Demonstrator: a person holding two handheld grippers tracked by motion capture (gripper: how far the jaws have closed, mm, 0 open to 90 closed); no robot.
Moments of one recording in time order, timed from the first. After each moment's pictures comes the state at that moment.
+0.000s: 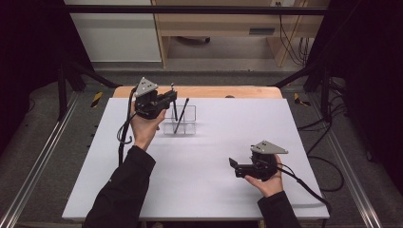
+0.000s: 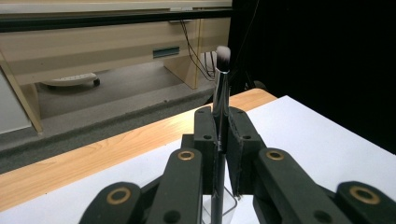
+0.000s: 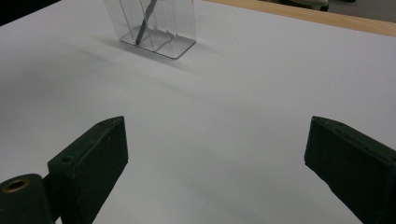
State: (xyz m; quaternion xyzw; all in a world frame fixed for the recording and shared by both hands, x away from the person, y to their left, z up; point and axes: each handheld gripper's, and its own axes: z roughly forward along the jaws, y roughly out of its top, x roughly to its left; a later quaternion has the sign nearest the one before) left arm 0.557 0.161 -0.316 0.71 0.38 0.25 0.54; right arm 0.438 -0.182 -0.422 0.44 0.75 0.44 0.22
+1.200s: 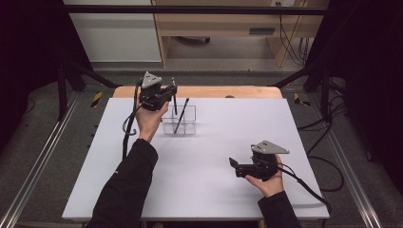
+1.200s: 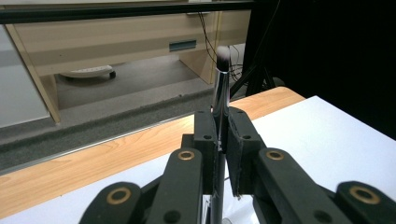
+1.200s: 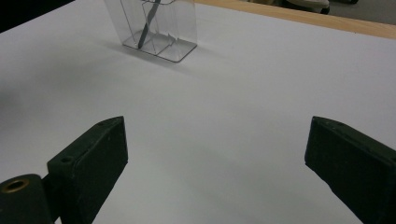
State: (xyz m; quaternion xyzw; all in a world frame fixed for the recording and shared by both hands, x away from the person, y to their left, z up) left arm 0.594 0.157 -0.328 0.70 0.40 0.26 0.52; right arm 0.438 -0.183 -0.420 0.44 0.75 0.45 0.22
